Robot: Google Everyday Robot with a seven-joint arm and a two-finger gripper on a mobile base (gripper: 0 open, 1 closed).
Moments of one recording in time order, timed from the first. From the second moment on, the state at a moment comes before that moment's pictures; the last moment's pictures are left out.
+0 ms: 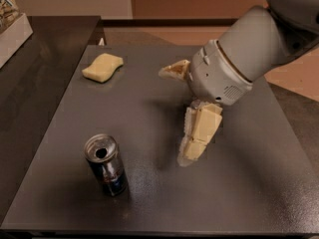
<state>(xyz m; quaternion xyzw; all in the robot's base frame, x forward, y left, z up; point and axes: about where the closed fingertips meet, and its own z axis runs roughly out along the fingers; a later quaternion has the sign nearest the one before) 0.408 -0.024 0.931 -0.73 0.60 0.20 0.26</state>
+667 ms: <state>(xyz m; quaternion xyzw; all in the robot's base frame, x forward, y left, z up) 0.384 0.047 0.912 -0.76 0.54 0.23 0.26</state>
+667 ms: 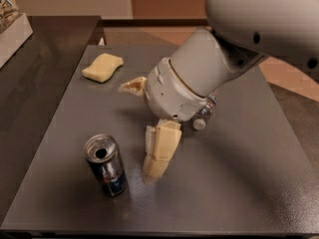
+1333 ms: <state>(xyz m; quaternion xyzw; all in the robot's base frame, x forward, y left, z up) 0.366 0.080 0.896 -0.81 0.49 0.24 0.22</state>
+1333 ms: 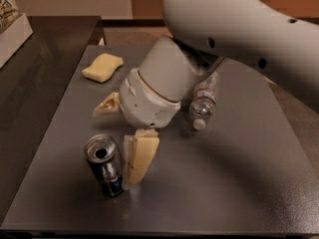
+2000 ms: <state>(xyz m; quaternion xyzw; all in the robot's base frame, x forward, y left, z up) 0.357 0.089 0.902 -0.83 0.46 0.26 0.20</state>
